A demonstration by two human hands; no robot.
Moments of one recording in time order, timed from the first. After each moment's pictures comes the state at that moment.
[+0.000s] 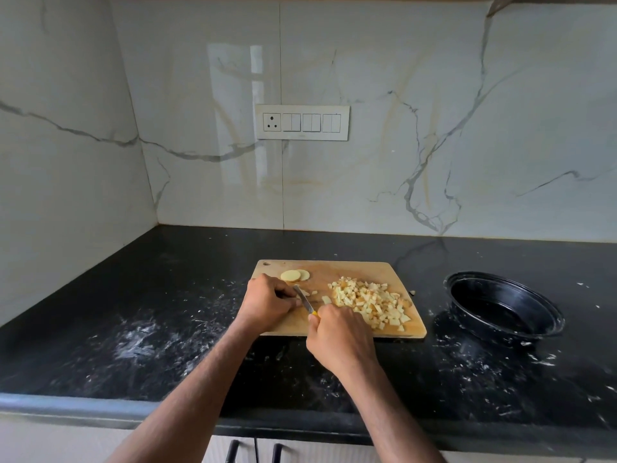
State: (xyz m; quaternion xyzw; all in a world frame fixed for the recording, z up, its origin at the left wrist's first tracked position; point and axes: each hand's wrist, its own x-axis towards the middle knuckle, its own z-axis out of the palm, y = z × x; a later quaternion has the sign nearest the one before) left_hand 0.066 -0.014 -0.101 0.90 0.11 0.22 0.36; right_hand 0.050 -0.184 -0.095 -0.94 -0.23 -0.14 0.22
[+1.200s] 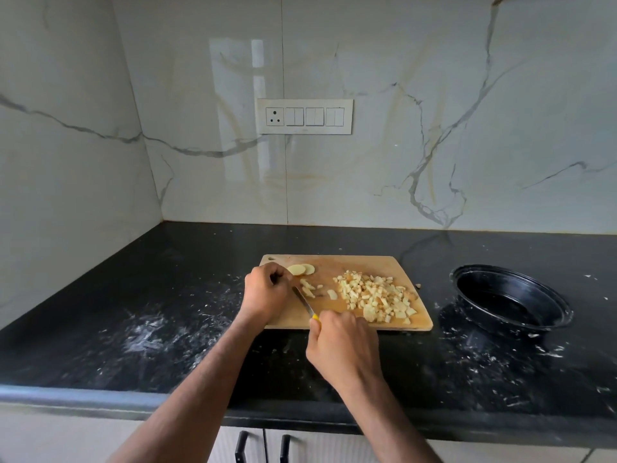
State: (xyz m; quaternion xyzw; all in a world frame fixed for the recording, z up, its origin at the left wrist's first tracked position) left_hand 0.070 -0.006 -0.108 0.85 0.16 0.30 0.40; right_hand 0.024 -0.183 -0.104 -0.93 -0.23 -0.21 0.18
